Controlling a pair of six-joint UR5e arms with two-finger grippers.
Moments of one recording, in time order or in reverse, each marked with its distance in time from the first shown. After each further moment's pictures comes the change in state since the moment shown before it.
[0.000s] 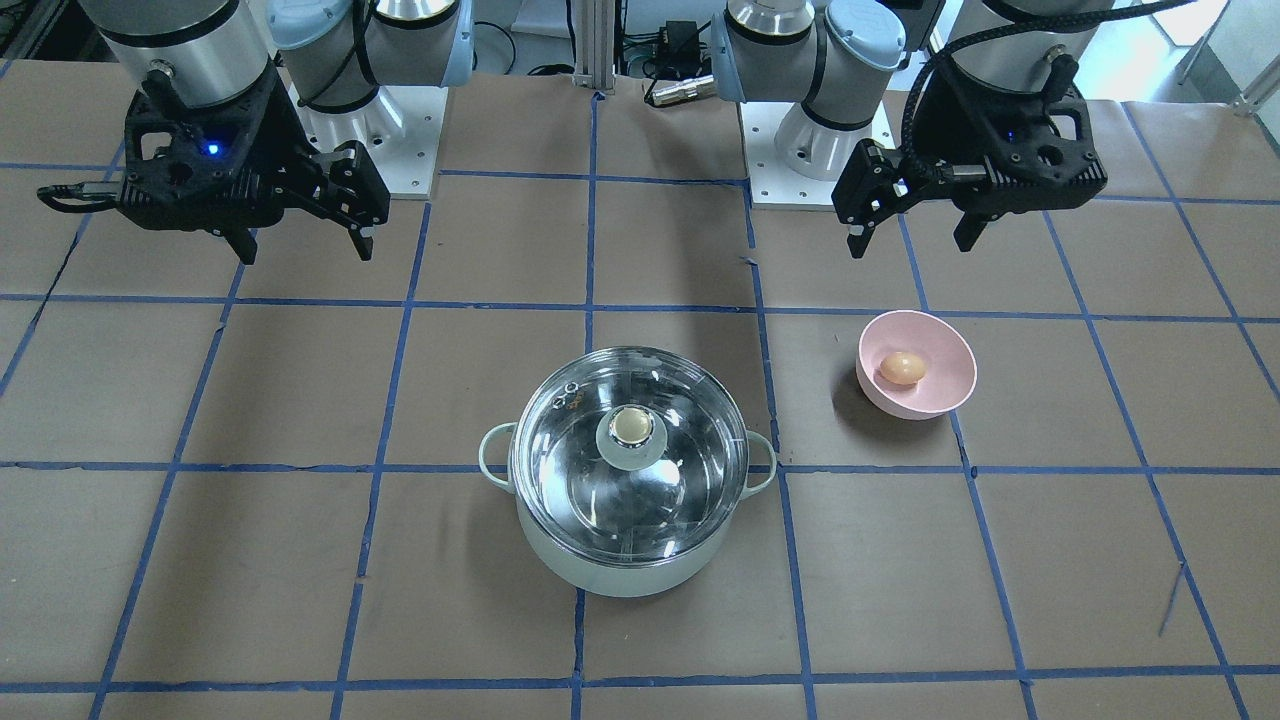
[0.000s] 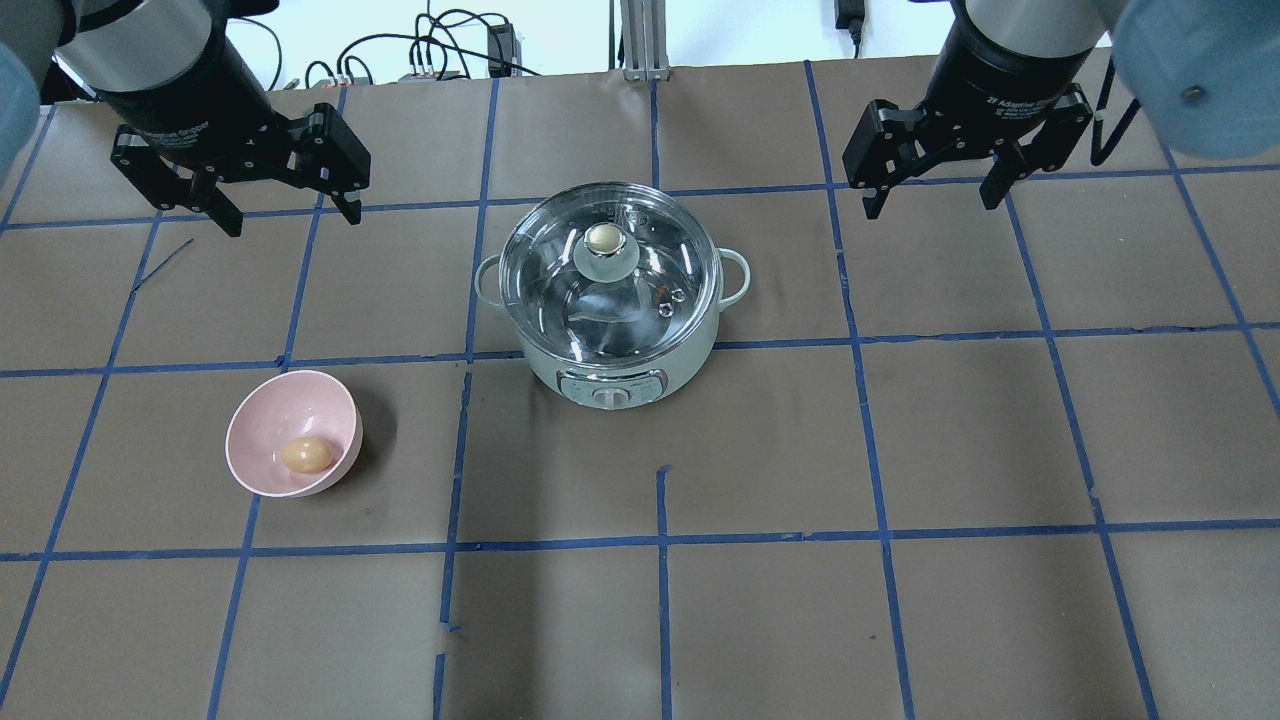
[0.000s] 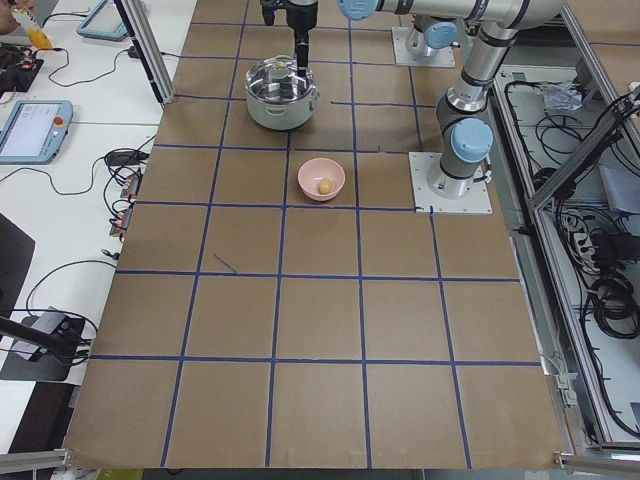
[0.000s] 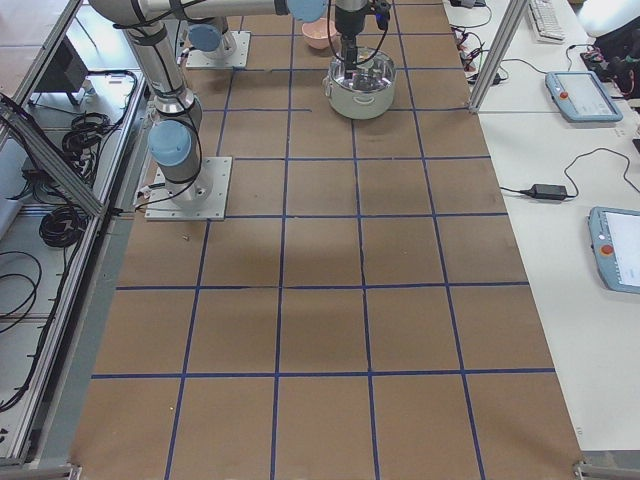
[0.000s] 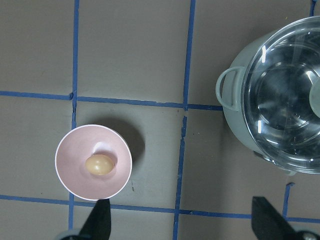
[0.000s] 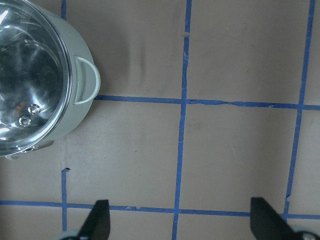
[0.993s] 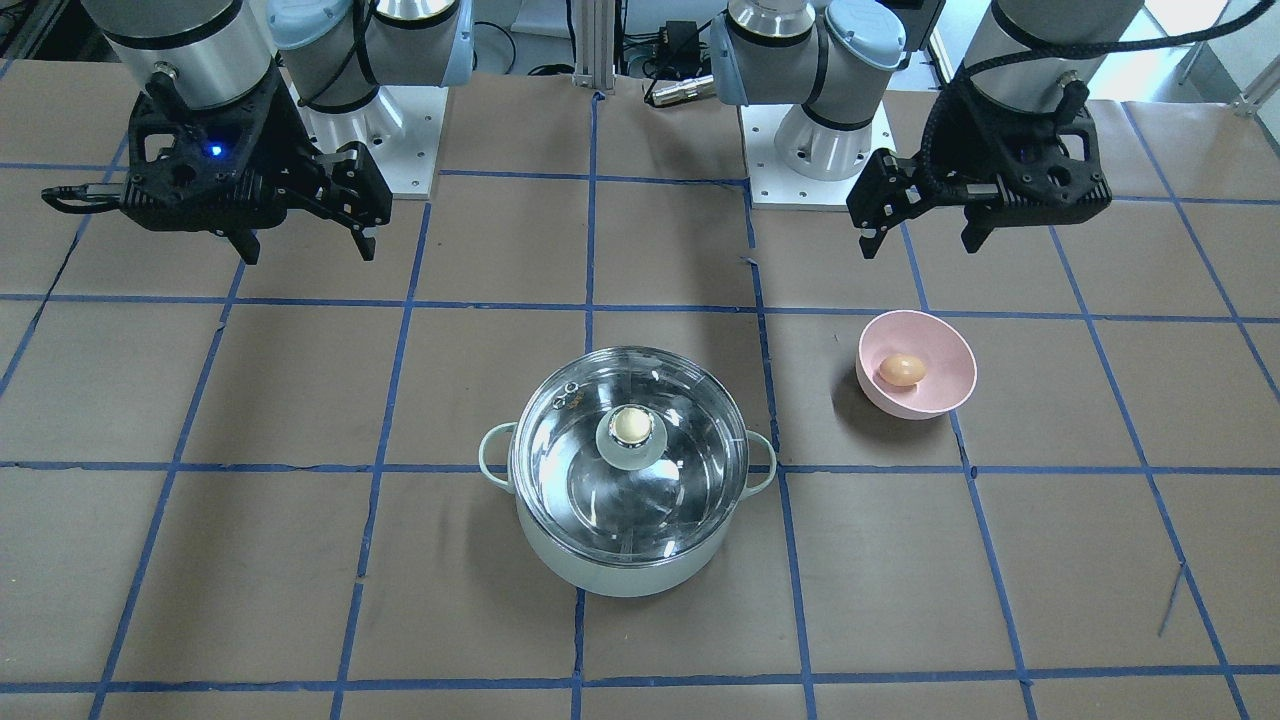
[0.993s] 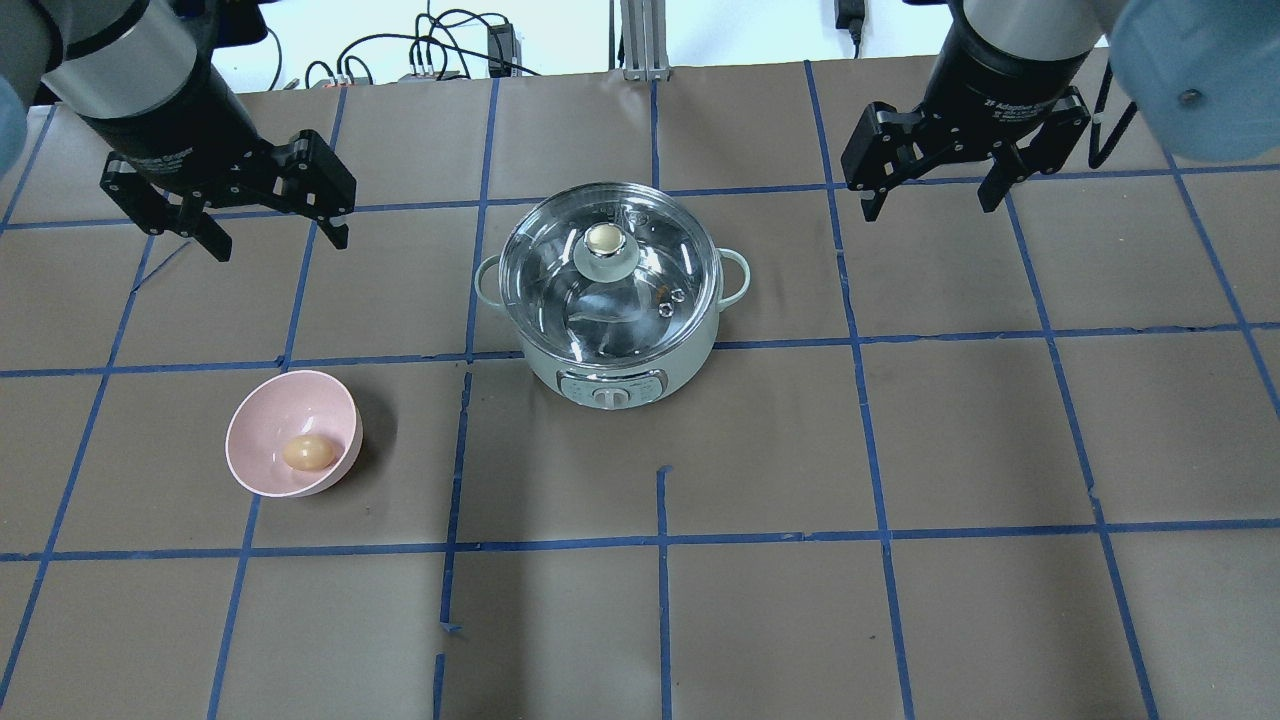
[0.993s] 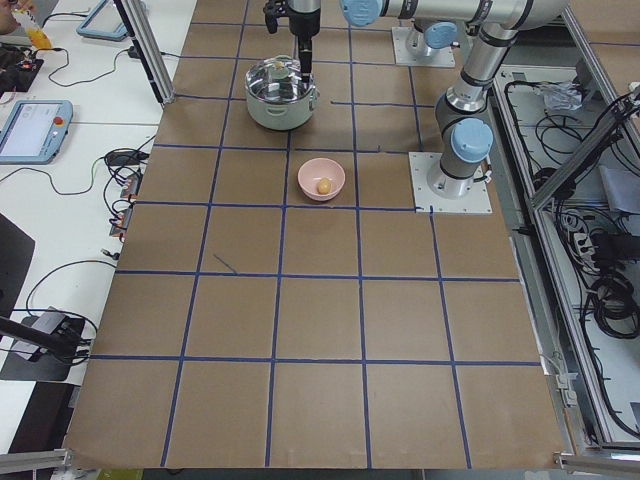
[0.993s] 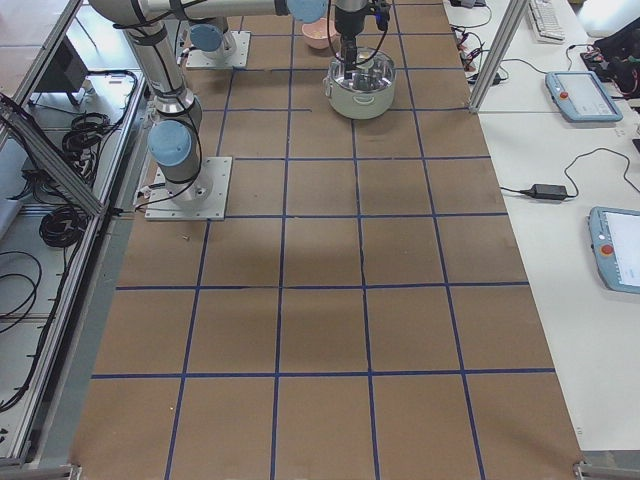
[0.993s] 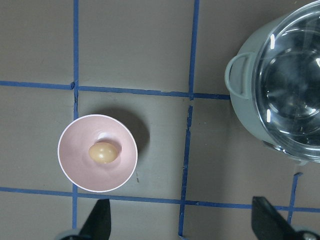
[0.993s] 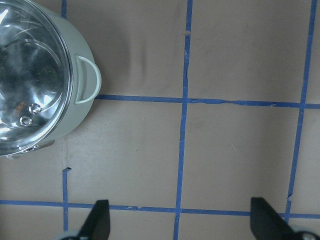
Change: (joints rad) left arm 0.070 0.012 -0.068 -0.018 -0.014 0.061; right arm 0.003 0.003 0.002 -0.001 0.003 0.006
